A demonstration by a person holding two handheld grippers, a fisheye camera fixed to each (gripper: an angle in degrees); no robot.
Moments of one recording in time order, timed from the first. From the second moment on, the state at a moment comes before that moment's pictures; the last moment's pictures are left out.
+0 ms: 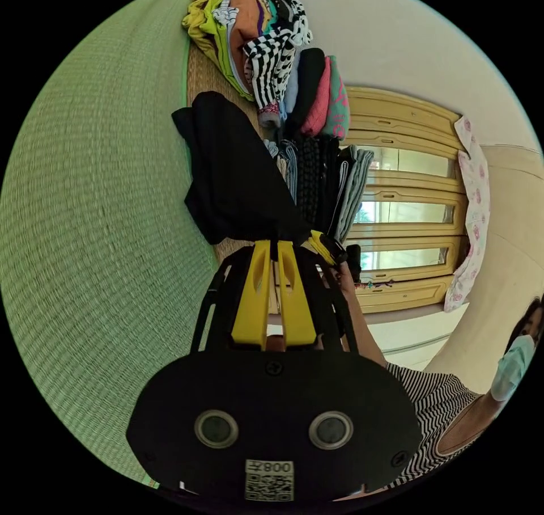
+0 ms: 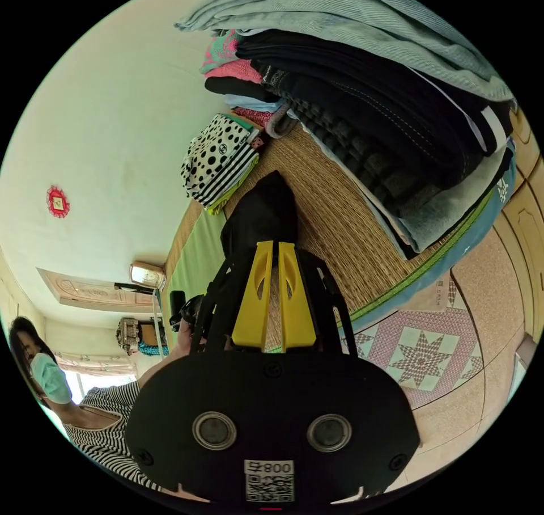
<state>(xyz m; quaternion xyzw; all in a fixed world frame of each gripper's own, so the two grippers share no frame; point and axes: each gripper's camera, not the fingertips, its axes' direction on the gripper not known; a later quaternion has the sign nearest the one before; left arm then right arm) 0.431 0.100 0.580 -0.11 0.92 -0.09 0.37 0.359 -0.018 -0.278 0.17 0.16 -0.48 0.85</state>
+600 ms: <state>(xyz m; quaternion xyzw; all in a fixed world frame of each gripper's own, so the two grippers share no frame) 0.523 0.132 0.647 -0.01 0.85 0.02 0.52 0.295 0.035 -0.288 0.13 0.12 -0.54 0.82</state>
